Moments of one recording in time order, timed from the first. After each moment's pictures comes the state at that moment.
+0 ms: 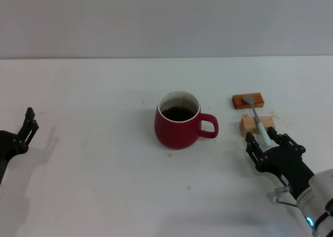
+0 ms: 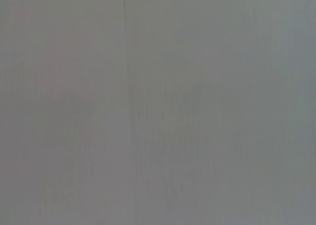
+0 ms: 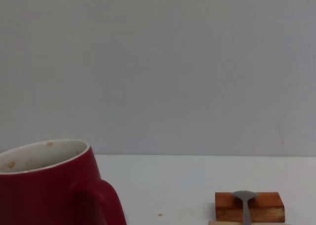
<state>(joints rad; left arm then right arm) -0.18 -2.07 -0.81 -0.29 2.28 1.27 0.00 0.36 2.09 0.25 0.40 -1.86 -1.00 0.01</state>
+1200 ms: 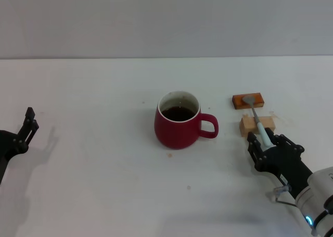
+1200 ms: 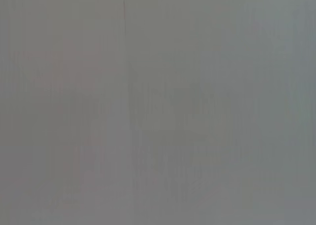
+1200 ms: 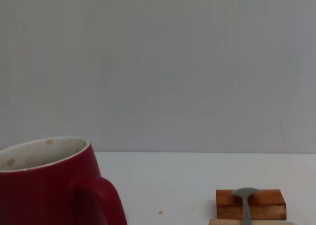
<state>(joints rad) -0.18 -2.07 -0.81 -0.28 2.28 1.27 0.00 0.37 2.09 0.26 0.40 -1.86 -0.99 0.01</state>
